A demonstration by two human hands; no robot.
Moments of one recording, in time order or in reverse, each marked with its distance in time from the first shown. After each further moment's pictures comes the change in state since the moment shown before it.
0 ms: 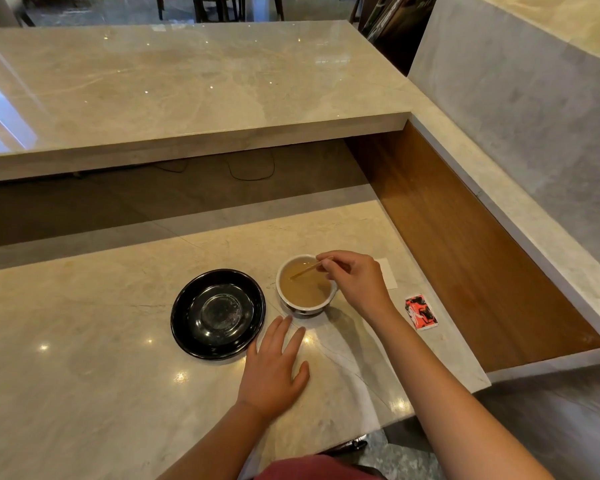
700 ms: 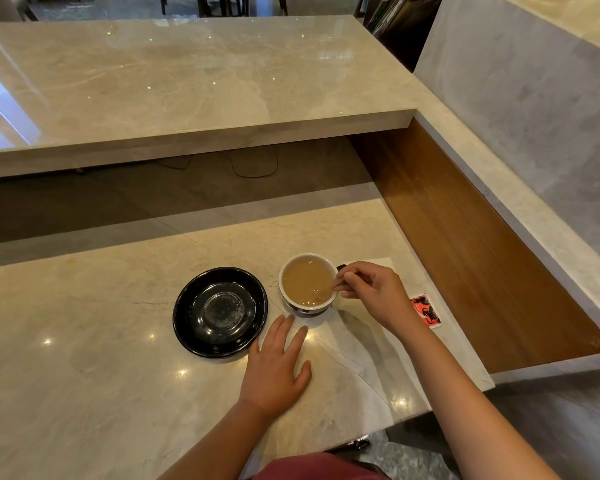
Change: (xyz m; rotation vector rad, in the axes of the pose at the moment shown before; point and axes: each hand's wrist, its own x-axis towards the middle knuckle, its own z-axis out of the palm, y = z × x) left_hand -0.001 0.000 0.001 -0.001 -0.008 -0.004; right_hand -0.014 0.019 -0.022 0.118 -0.117 0.063
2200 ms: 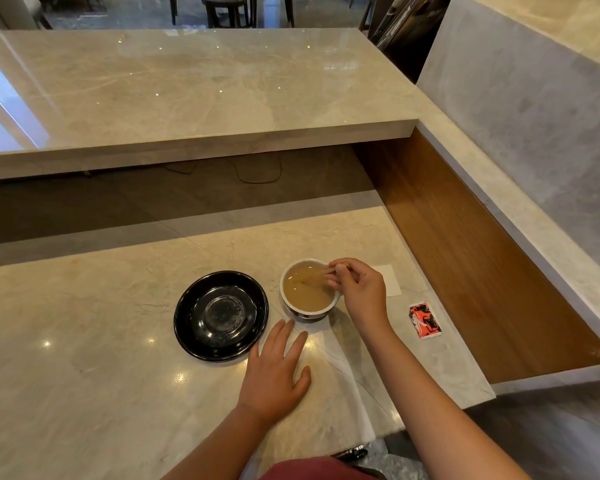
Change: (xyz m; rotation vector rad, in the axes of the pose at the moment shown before) left_hand 0.000 0.001 -0.002 0.011 0.007 -0.003; right_hand 0.012 -0.003 0.036 0.226 0.267 0.020
